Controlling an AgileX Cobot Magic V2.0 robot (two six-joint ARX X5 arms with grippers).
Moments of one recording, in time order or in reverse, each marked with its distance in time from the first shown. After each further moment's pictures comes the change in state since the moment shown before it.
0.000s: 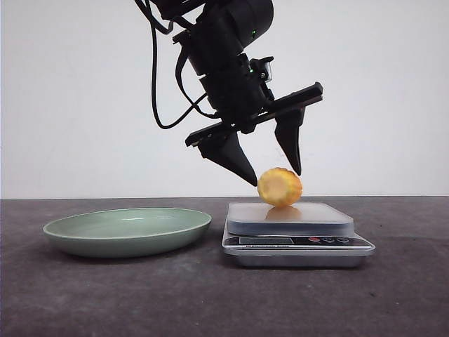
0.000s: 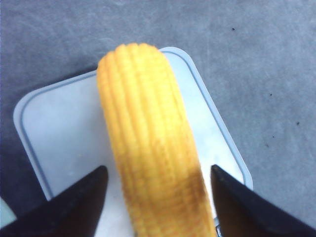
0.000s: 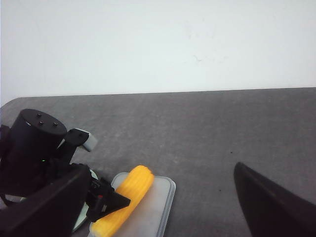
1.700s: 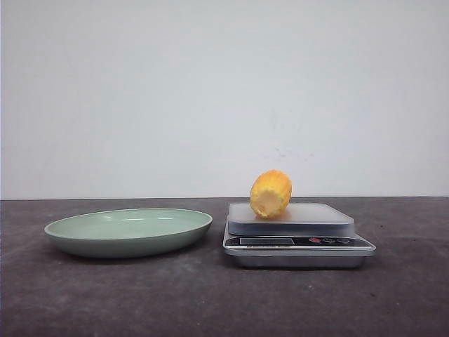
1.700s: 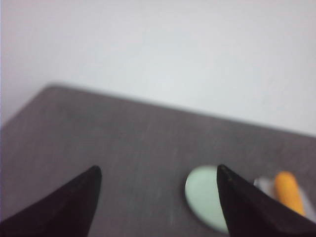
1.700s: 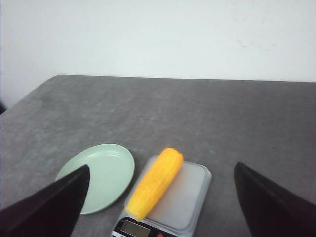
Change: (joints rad) left arm 0.365 -1.655 -0.058 -0.975 -0.419 0.023; right arm 0.181 0.029 0.000 -0.001 -0.001 0.001
